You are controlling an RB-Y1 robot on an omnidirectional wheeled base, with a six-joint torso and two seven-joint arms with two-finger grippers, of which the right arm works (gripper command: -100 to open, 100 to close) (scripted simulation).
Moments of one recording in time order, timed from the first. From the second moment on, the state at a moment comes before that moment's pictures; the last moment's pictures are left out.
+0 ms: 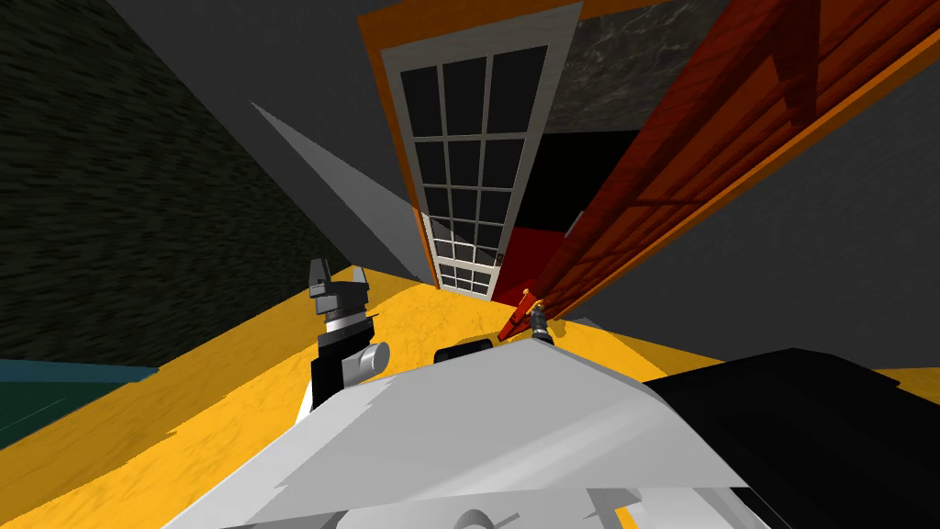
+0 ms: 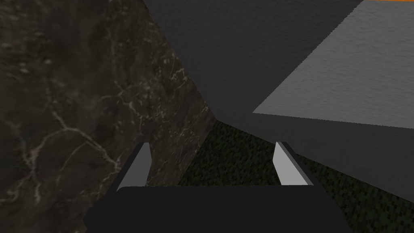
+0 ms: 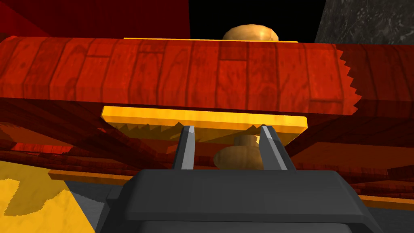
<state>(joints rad) 0.17 -0.16 -0.35 -0.65 -0.09 -0.86 -0.18</state>
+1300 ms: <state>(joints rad) 0.13 -0.20 -0.26 -0.64 -0.12 -0.90 -0.44</state>
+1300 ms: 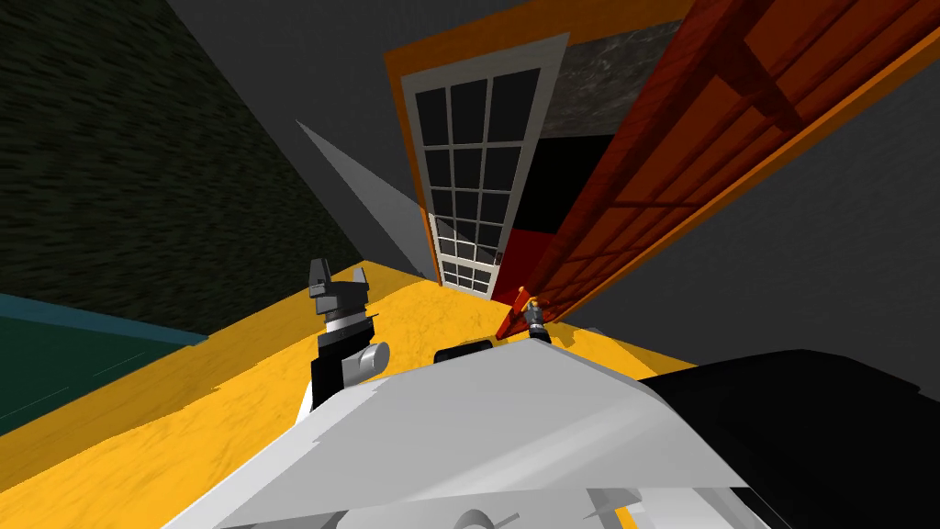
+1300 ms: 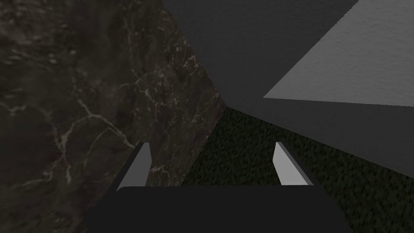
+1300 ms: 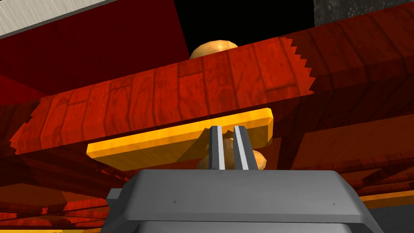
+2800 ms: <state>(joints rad) 0.12 -0.17 -0.17 -0.71 -0.18 -0.87 -0.67</state>
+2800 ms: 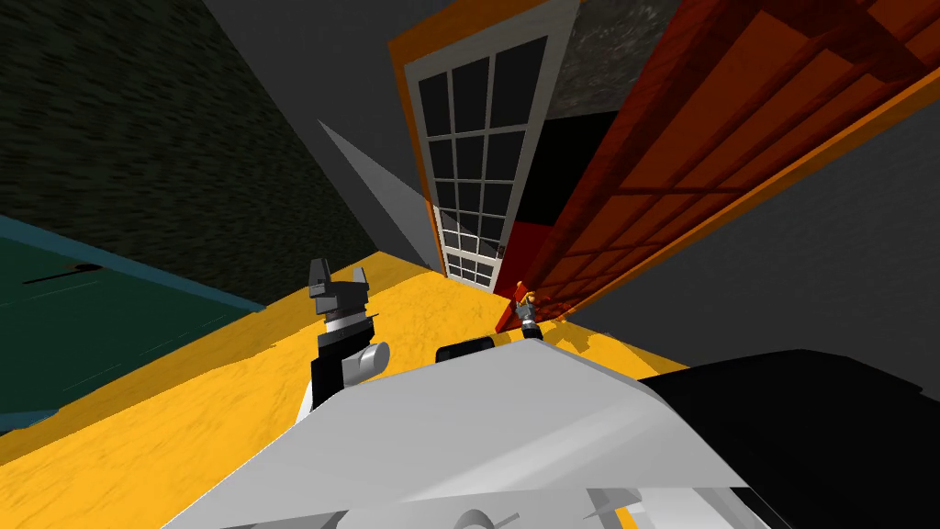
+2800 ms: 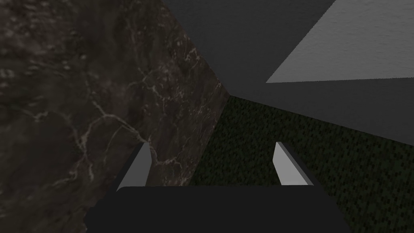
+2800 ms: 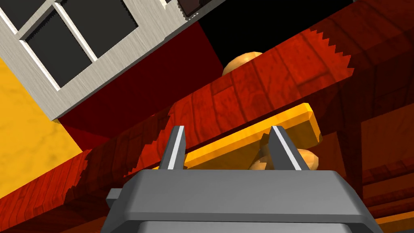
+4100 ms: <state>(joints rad) 0.09 -0.18 -0.07 -0.75 -0.27 -0.85 -1.00</state>
